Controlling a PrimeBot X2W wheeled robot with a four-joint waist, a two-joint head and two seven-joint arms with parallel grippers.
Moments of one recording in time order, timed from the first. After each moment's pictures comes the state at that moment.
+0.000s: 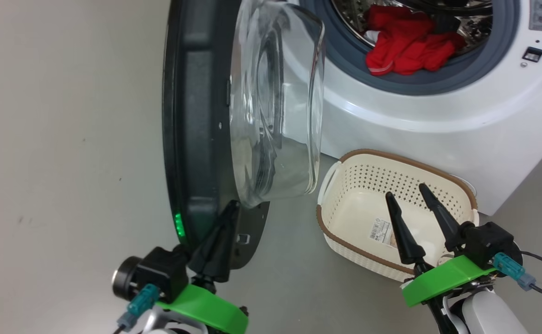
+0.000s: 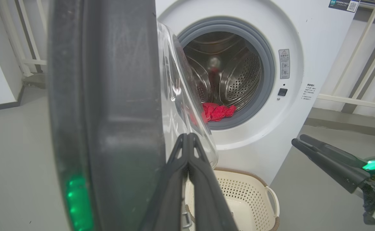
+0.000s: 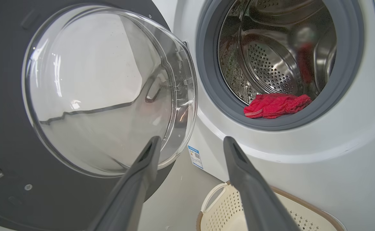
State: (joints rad) left arm -0.22 0.07 -0.38 0.04 -0.32 0.06 -0.11; right arm -0.17 -0.06 0.11 0.29 0.30 0.12 -0.26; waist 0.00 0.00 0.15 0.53
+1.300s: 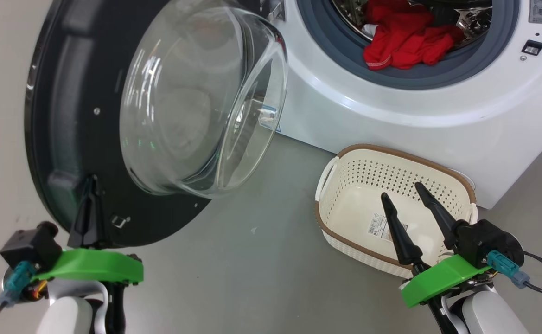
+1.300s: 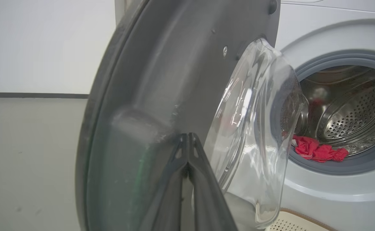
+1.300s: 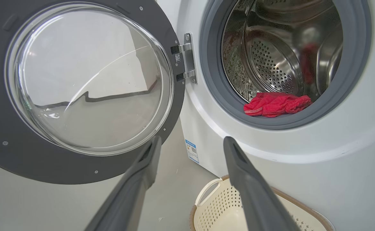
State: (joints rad) left arm -0.31 0.13 -0.07 0.27 -0.46 0.14 -0.24; right arm -0.16 -0.06 0.11 0.24 0.24 0.12 -0.20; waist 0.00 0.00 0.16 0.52
